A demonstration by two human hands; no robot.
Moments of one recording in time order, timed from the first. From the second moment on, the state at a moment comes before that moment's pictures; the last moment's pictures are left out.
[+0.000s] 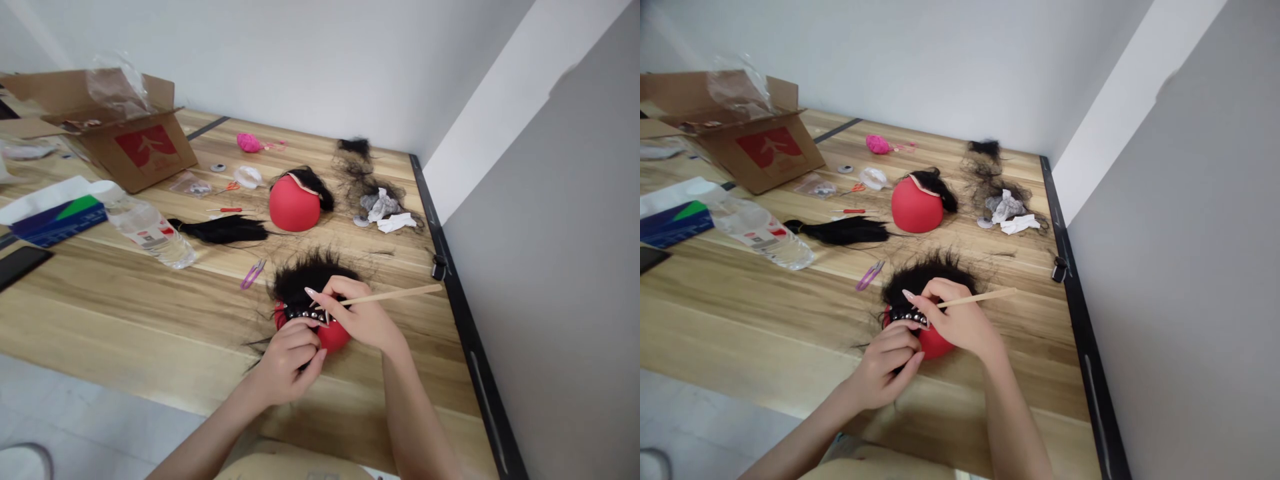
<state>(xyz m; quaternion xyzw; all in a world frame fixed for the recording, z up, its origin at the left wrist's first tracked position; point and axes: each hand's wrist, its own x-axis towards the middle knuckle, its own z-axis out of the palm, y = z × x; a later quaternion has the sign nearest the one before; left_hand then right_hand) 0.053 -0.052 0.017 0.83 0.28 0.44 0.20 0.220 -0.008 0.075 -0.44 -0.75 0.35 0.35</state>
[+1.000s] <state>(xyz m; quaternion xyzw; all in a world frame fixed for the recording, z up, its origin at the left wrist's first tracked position) 0.035 -0.033 0.045 0.89 0.35 0.30 -0.03 0.218 -0.003 0.060 -0.47 -0.58 0.49 0.45</state>
